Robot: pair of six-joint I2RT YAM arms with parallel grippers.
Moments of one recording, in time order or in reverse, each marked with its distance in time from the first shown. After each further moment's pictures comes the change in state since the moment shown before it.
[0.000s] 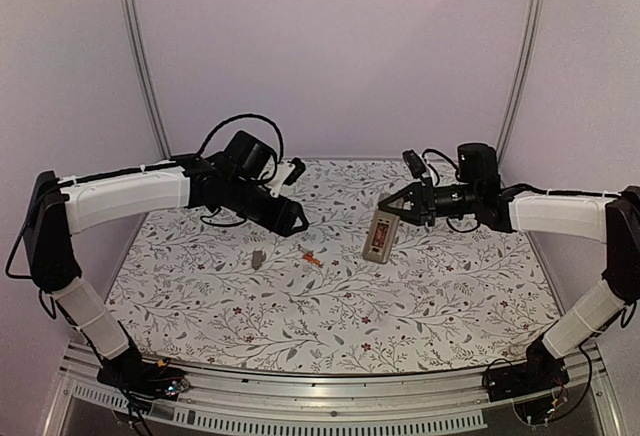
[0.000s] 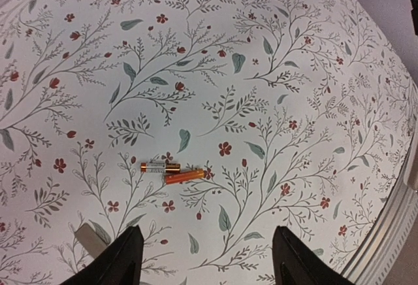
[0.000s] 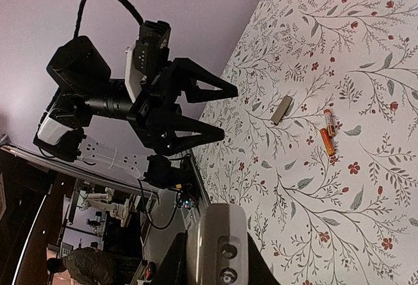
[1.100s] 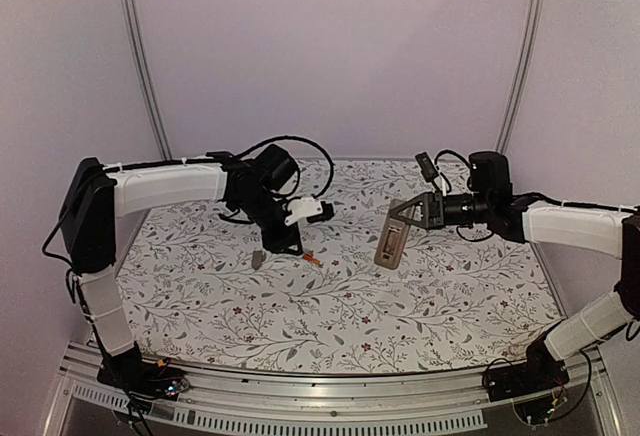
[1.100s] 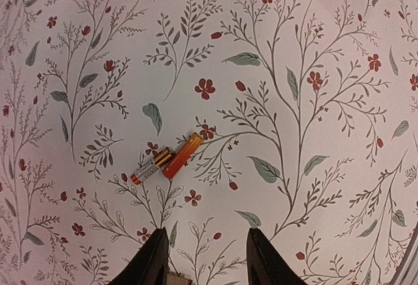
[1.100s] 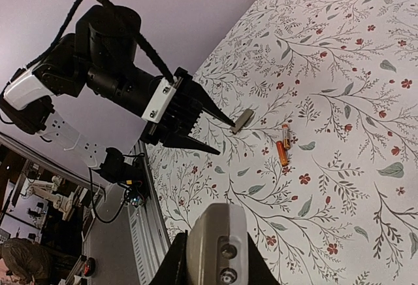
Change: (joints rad) left arm -0.007 0.219 0.163 -0.244 0.045 0.744; right arm -0.018 -0.112 -0.099 -0.051 0.121 -0.275
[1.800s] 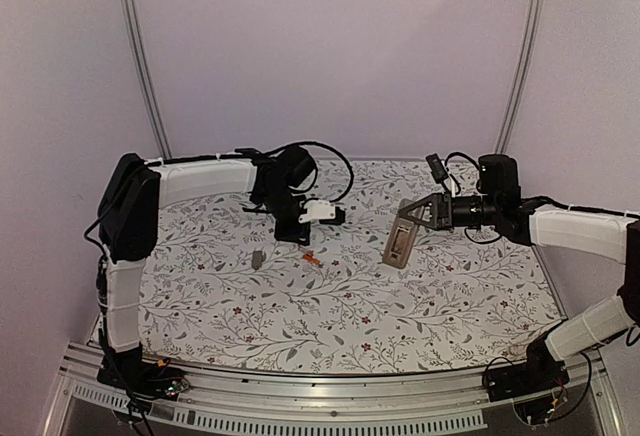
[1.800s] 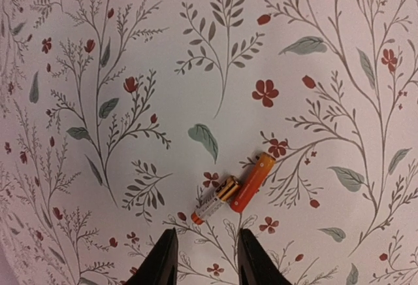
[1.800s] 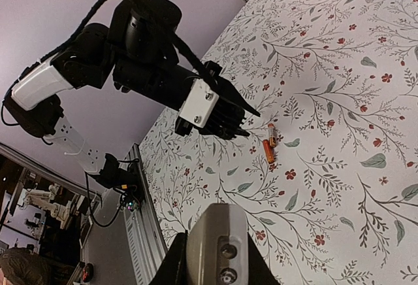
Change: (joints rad) left arm 0.024 0.246 0.248 -0.058 -0.080 0.269; right arm -0.054 -0.039 -0.044 -0.005 -0.004 0.000
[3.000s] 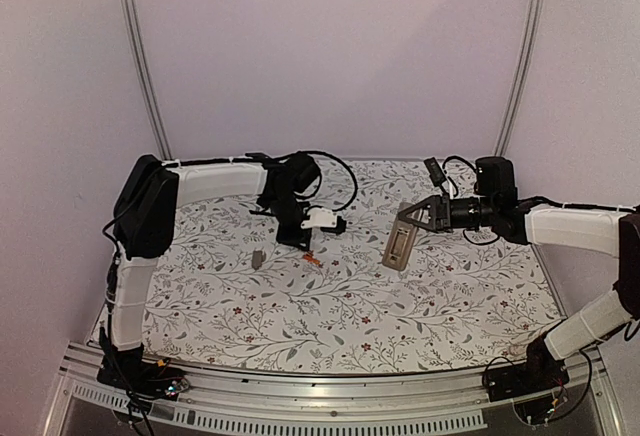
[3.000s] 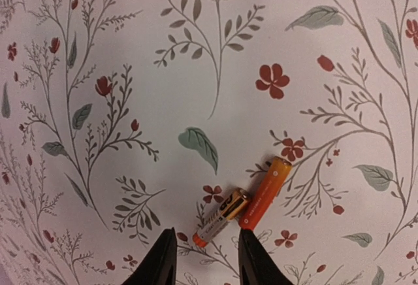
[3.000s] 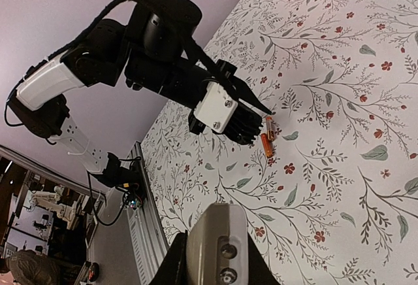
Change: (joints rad) left arm 0.011 0.108 0.080 -0.042 -0.010 0.105; right arm -0.012 0.042 0.000 0.014 -0.027 0.015
